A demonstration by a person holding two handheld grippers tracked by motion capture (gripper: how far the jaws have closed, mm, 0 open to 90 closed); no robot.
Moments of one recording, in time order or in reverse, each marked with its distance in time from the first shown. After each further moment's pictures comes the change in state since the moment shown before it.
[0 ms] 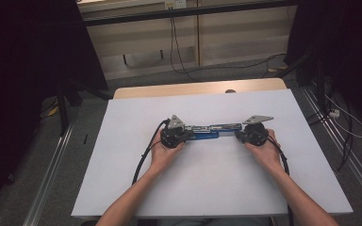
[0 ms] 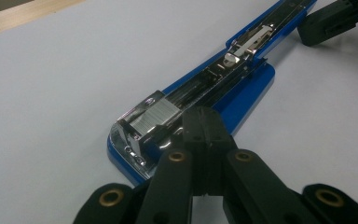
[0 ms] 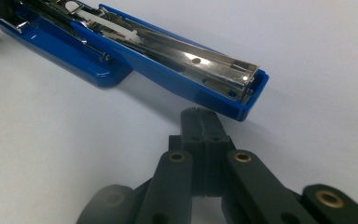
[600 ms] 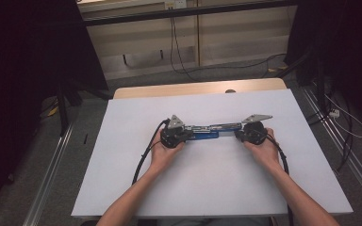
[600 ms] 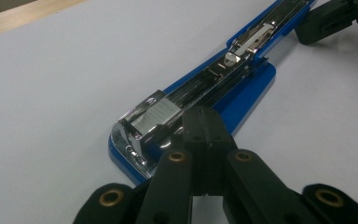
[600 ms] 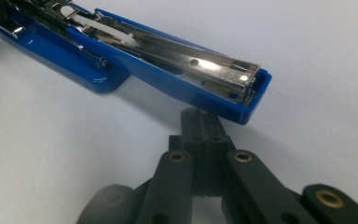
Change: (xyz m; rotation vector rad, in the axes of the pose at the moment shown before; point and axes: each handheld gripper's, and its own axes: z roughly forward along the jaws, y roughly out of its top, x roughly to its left) left arm 0.000 0.000 0.000 0.000 0.004 0.007; right arm -0.001 0.003 0.003 0.005 0.000 0.017
